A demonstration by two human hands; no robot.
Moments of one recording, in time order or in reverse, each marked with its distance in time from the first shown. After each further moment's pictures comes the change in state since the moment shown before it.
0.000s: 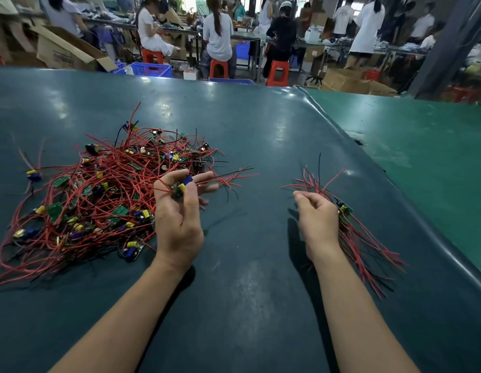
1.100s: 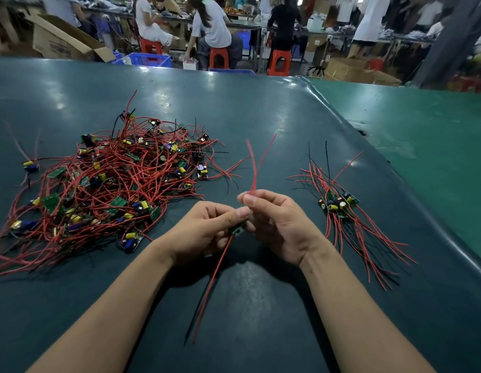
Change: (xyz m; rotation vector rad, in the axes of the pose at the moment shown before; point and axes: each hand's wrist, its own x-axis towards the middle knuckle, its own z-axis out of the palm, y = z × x) left_hand -0.003 0.005 -0.008 -0.143 -0.737 -0.737; right_hand -0.050 -0.033 0.015 0.440 -0.861 0.339
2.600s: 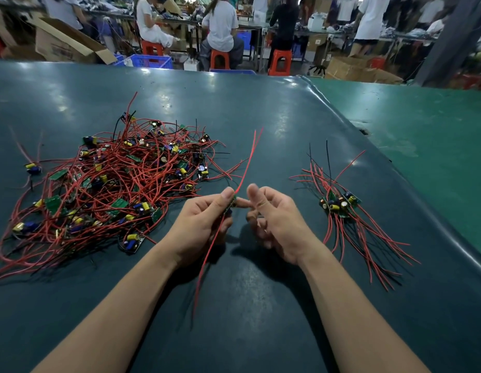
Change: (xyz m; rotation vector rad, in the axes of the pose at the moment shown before) left_hand 0.007 -0.008 -0.001 -0.145 0.195 0.131; right_hand 0.002 0.004 0.003 -0.225 0.124 -0.074
